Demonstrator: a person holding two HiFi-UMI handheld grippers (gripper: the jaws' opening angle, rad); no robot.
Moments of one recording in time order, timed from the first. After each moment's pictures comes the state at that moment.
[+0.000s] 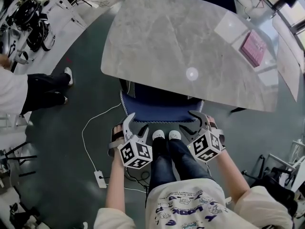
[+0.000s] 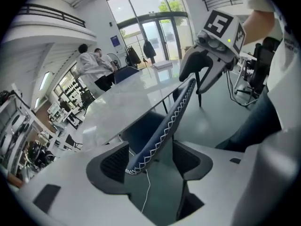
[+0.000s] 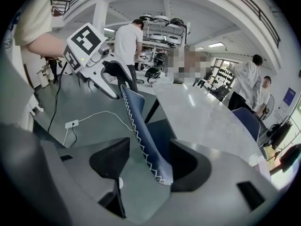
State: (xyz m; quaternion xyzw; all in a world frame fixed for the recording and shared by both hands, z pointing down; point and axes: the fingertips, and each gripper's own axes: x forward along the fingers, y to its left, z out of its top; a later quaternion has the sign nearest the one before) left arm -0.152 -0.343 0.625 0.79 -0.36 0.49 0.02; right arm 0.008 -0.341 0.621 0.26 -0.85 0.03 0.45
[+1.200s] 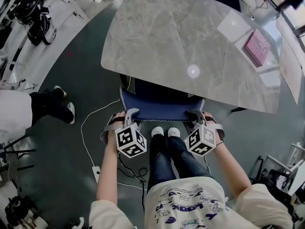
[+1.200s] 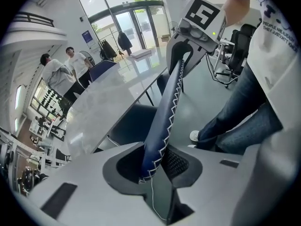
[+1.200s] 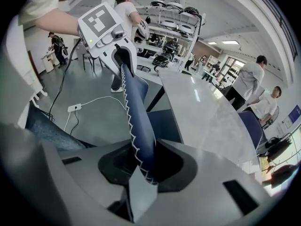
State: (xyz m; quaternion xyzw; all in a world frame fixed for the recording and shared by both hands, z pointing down) left arm -0.152 -0.349 0.658 0.79 -0.23 0.56 -0.01; right arm 0.017 -0.348 0.656 0.22 -0.82 0.00 0.53
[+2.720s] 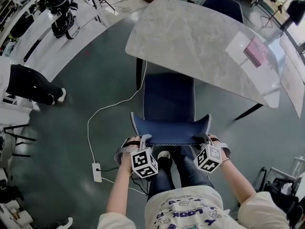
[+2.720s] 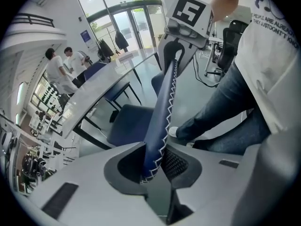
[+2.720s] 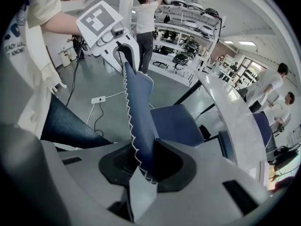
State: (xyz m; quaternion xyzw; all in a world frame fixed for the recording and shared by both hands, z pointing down) left arm -0.144 -0.084 0.647 0.79 -0.23 0.56 0.01; right arm 0.025 -0.098 0.647 0.14 -0.82 0.00 0.55
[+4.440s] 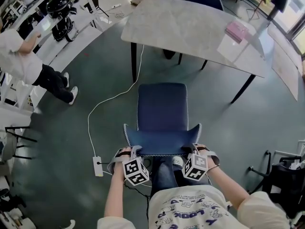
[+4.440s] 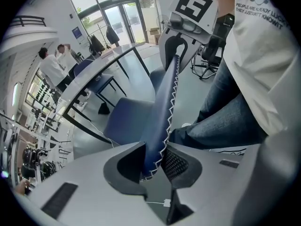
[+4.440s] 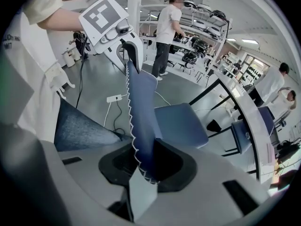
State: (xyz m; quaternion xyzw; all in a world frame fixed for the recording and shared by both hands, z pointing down) left arm -0.137 0.182 0.654 0.77 -0.21 0.60 0.02; right arm 0.033 0.178 0.657 0.13 -0.82 0.02 0.56
